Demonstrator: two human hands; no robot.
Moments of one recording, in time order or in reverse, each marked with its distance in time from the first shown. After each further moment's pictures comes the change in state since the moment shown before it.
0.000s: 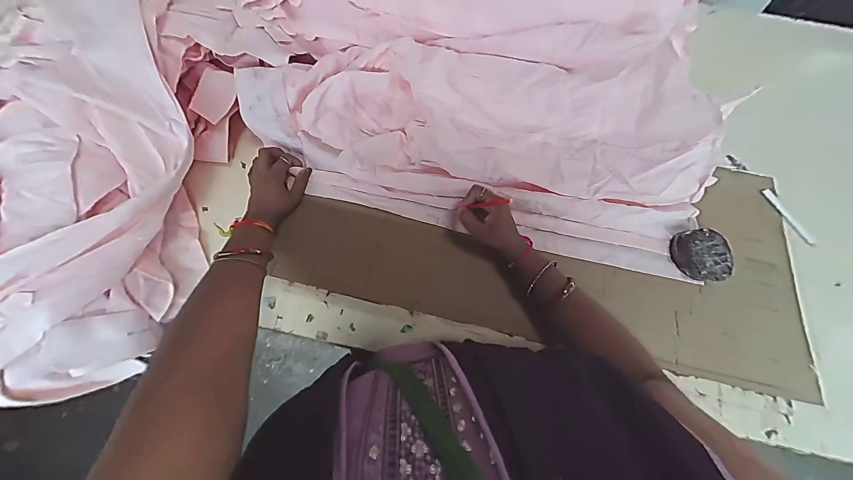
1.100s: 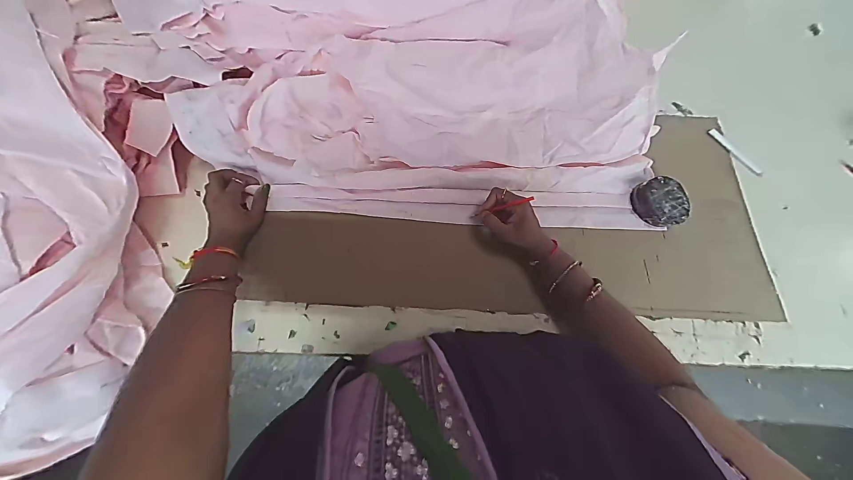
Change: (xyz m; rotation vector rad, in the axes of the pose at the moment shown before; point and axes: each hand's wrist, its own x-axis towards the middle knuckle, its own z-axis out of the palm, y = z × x) left_hand 0.016 -0.023 0.009 -0.012 -0.015 0.021; right_hand -0.069 0.013 -0.065 0.067 0.083 0.142
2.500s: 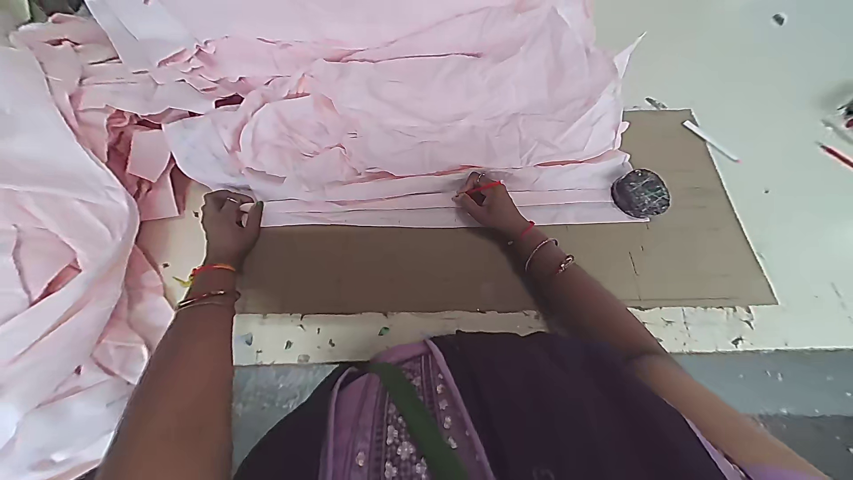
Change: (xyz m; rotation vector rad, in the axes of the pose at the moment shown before) left_hand 0.003 0.010 -0.002 0.016 -0.014 -0.064; right_hand 0.011 -0.010 -0.002 -0.260 0.056 -0.065
